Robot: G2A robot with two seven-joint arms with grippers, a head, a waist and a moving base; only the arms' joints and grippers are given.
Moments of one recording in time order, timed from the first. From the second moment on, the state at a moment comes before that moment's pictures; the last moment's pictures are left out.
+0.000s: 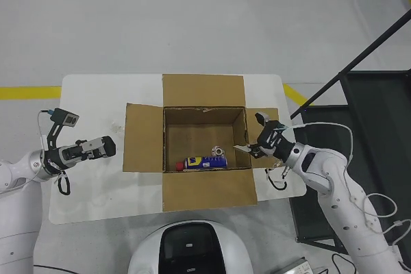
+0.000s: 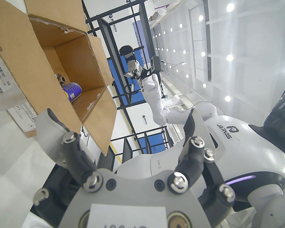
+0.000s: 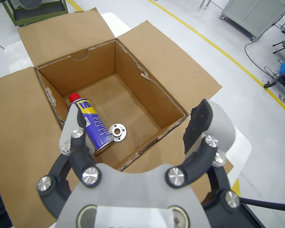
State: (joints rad) left arm 1.19 -1.11 -1.68 -1.41 -0.46 -0.32 -1.50; right arm -1.45 -1.01 1.46 -1.79 -1.22 -0.66 0.15
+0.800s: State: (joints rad) left arm 1.19 -1.11 -1.68 -1.41 -0.46 -0.32 -1.50; right arm -1.31 -1.04 1.31 -1.79 -1.09 -0.52 0.40
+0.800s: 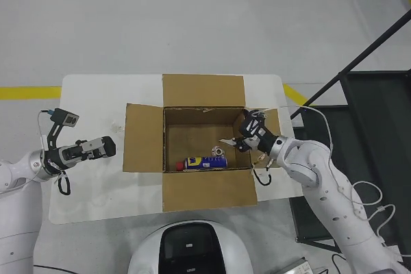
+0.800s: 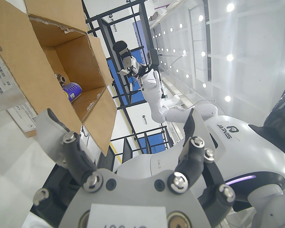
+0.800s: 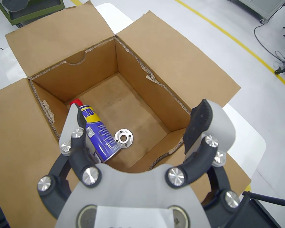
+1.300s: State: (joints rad) left arm 1.19 -1.11 -1.68 -1.41 -0.46 -0.32 -1.50; right arm -1.10 -1.08 1.10 -1.64 -0.83 -0.30 0.85
